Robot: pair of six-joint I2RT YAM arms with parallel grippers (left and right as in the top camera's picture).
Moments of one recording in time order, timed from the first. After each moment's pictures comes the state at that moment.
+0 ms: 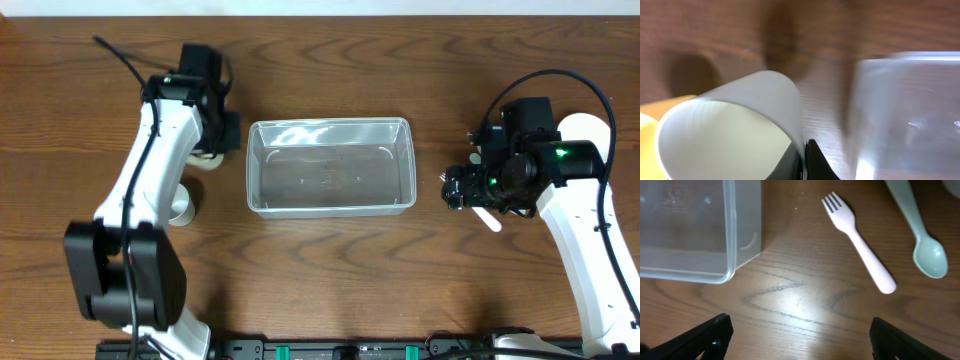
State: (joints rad) left arm -0.12 1.77 1.53 -1.09 -0.06 -0.13; right arm 0.07 1.38 1.19 -1.16 -0.15 0.08
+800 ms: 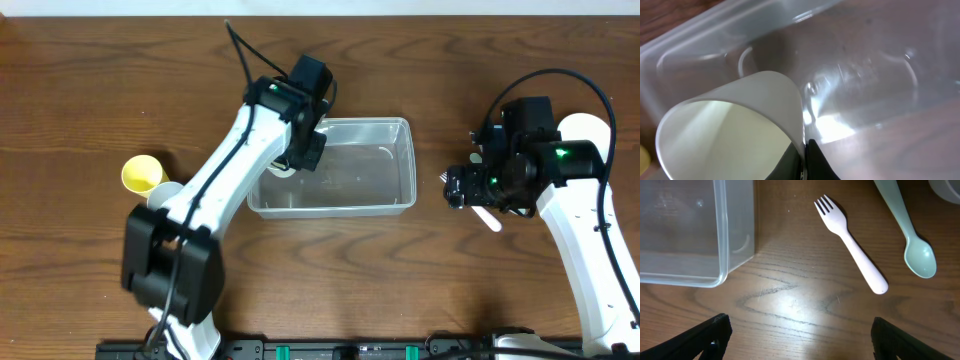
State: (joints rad) left arm -0.46 1.90 1.61 -1.14 -0.04 -0.10; right arm 0.07 1.38 1.19 -1.16 -0.13 0.08
